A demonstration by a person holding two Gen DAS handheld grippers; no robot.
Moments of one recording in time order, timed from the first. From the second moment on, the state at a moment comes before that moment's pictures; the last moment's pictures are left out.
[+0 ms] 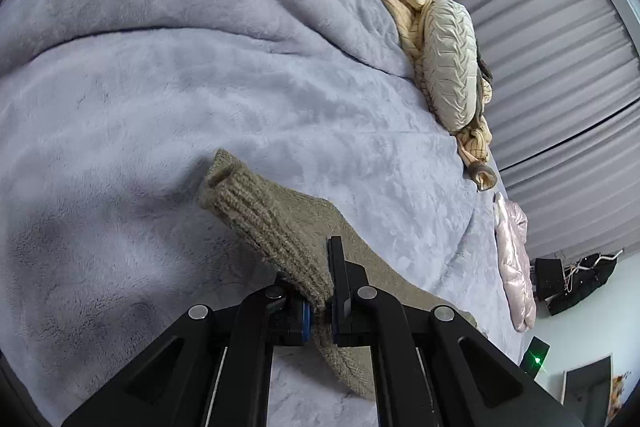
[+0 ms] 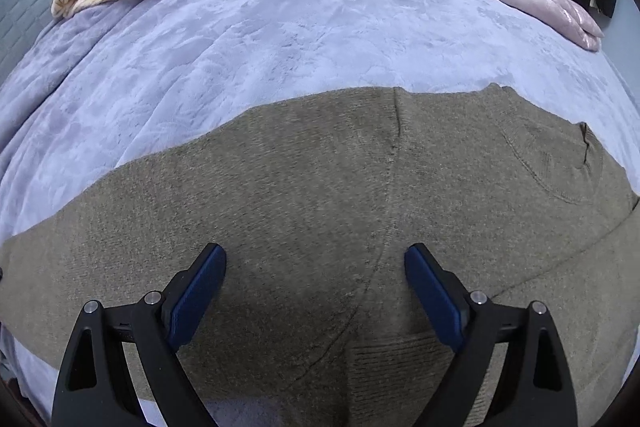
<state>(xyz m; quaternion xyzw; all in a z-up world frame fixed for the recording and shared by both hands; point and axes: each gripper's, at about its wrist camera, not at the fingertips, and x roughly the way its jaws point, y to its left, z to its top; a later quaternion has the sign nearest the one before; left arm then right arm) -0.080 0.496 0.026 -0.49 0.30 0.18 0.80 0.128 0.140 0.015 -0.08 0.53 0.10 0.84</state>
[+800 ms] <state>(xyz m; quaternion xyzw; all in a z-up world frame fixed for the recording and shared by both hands) 0.033 0.304 0.129 -0.27 0.43 0.15 0.85 0.065 -0.037 0.076 -0.11 0.48 0.14 0.86</state>
